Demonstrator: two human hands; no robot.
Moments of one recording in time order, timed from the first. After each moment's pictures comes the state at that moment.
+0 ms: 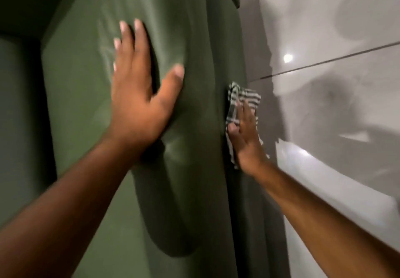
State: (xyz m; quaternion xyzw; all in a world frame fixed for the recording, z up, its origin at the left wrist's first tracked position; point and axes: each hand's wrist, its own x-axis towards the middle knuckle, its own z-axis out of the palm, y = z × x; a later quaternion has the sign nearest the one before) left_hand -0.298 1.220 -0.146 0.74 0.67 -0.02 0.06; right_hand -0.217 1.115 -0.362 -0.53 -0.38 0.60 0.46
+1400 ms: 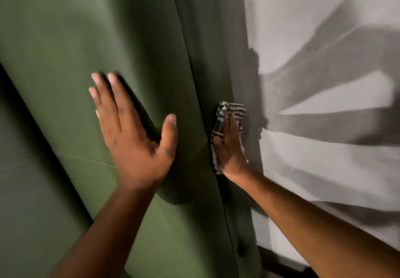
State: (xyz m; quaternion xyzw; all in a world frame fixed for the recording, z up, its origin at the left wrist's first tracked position) left_hand -0.303 0.936 -0.133 0.70 0.71 -0.05 0.07; right_hand -0.251 0.815 -0.329 -0.57 -0.32 0.67 0.37
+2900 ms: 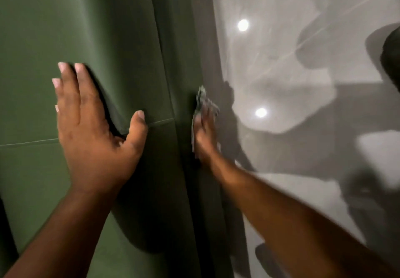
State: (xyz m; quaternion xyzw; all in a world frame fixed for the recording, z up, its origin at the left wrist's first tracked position) left_hand -0.317 0.863 -0.142 0.71 0.70 0.00 0.02; right_hand -0.262 0.824 -0.369 -0.62 -0.21 0.67 0.35
